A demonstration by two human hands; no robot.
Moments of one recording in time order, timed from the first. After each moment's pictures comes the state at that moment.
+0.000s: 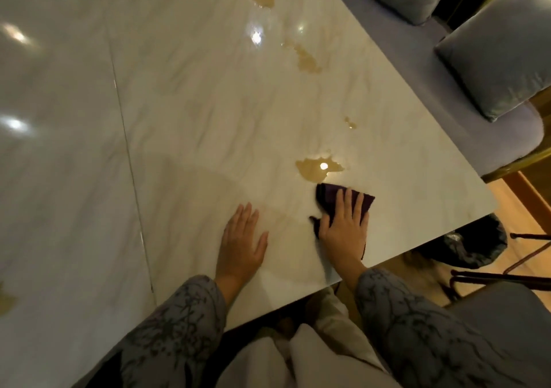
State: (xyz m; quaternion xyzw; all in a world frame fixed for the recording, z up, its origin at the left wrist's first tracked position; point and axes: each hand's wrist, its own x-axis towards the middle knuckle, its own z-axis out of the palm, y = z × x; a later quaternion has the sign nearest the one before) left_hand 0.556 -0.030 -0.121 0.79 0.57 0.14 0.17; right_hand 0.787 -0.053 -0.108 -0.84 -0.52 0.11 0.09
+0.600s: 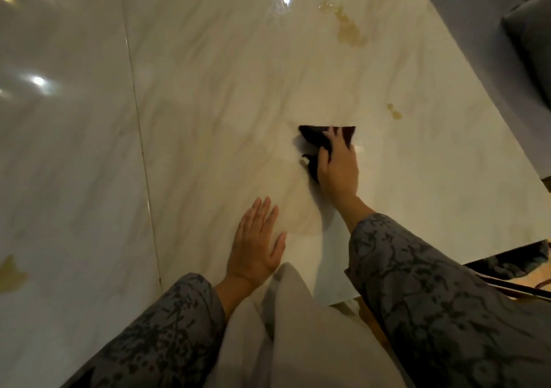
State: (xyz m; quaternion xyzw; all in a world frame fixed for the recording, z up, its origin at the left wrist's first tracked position) left_hand 0.556 -0.030 -0.121 0.80 0.56 0.14 0.16; right_hand 0.764 0.094 -0.099 -0.75 -0.55 0.23 0.28
